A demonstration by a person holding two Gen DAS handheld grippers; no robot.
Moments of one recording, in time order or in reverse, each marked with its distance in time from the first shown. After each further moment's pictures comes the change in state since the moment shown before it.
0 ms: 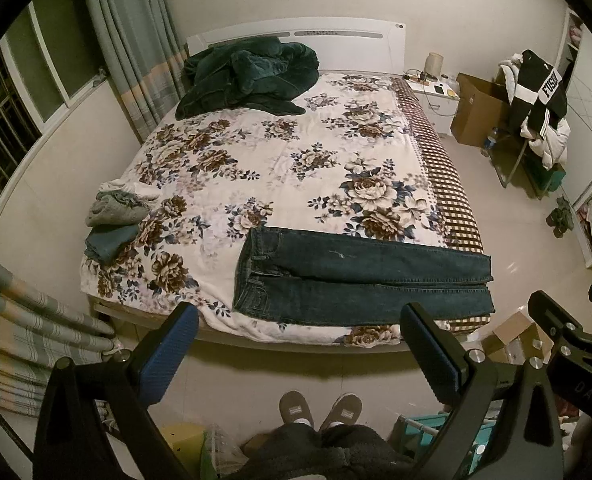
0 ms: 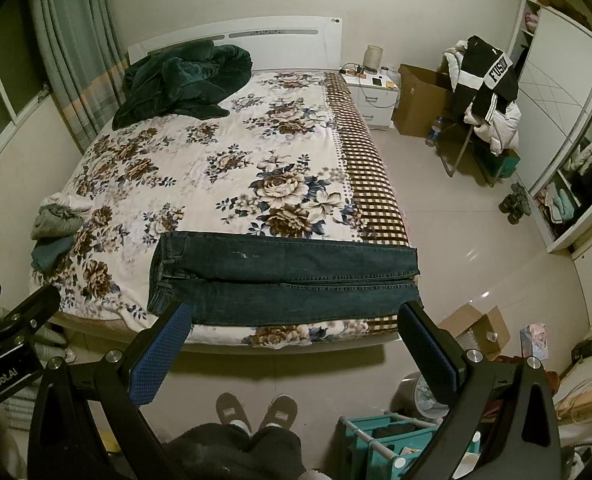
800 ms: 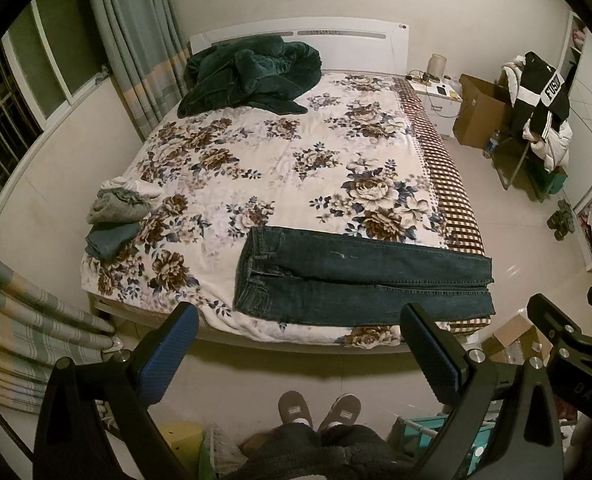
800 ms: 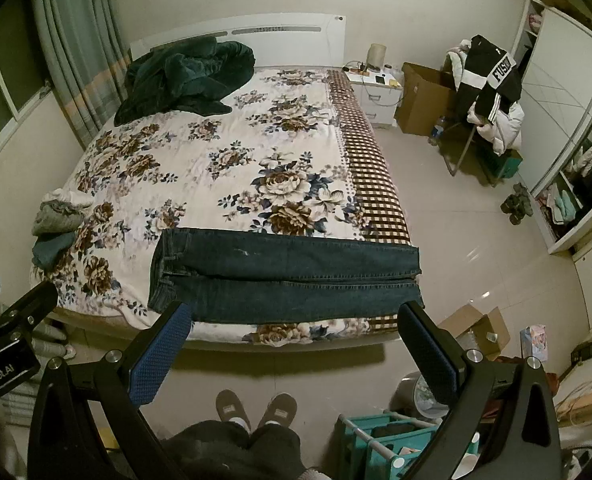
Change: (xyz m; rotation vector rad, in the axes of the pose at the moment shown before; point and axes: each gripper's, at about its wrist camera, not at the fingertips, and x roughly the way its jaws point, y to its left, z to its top) left arm 0.000 0.004 -0.001 0.001 -0.003 -0.001; right arm -0.001 0.010 -0.007 -0.006 0.006 0.002
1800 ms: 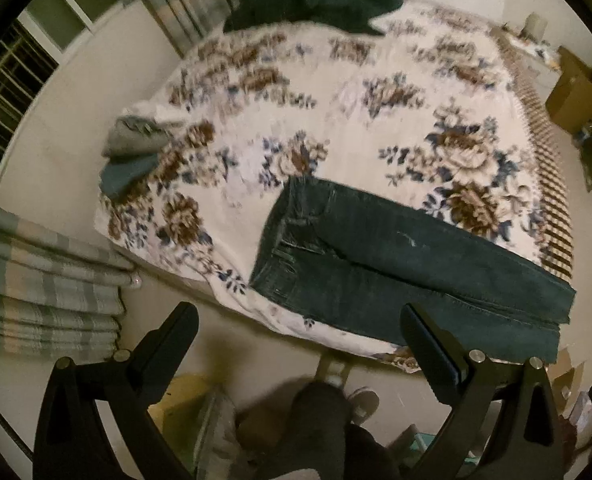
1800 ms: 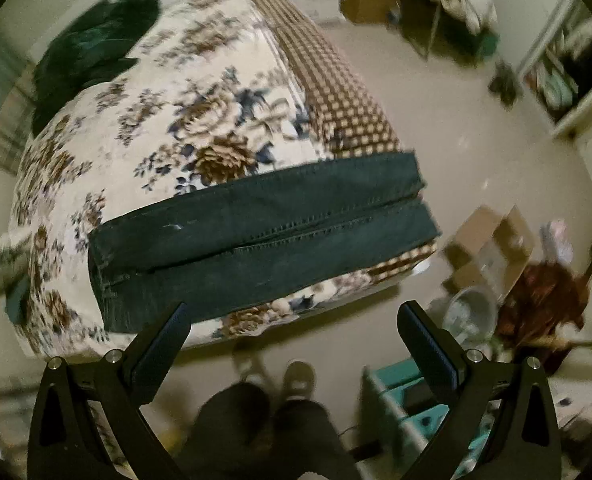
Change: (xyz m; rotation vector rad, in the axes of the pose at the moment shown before) left arm 0.269 0.010 0.050 -0.162 0.304 0.235; right arm 0.339 -0.132 0.015 0.325 0.342 -0.023
